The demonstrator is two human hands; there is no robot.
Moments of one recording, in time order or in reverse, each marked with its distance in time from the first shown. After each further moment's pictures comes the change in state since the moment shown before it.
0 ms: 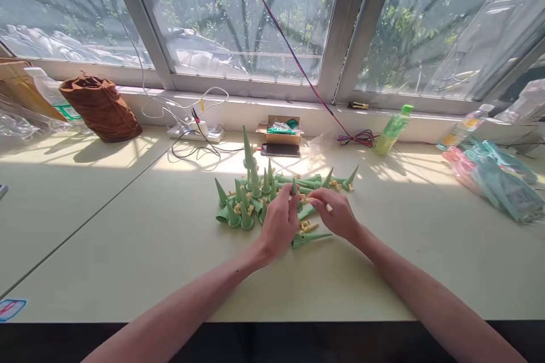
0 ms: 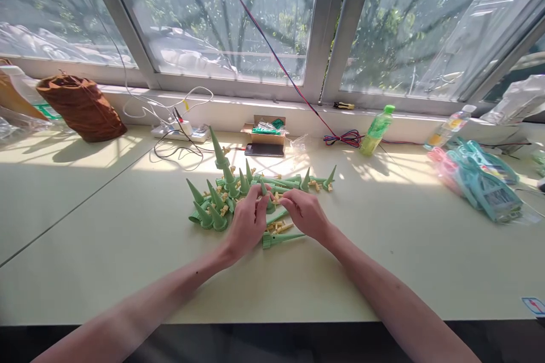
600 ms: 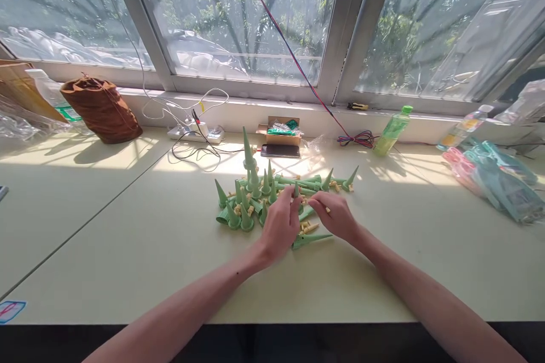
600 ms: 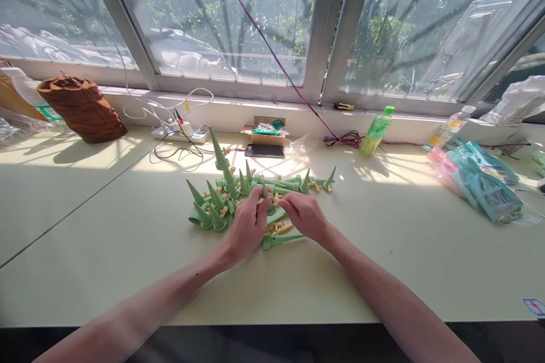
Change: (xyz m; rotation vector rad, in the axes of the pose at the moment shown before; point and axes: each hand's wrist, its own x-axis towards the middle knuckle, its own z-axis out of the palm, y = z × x) left_hand -0.002 0.000 0.001 0.015 -0.003 0.022; right_hand 0.000 -0.001 0.002 -0.044 -0.028 -0.019
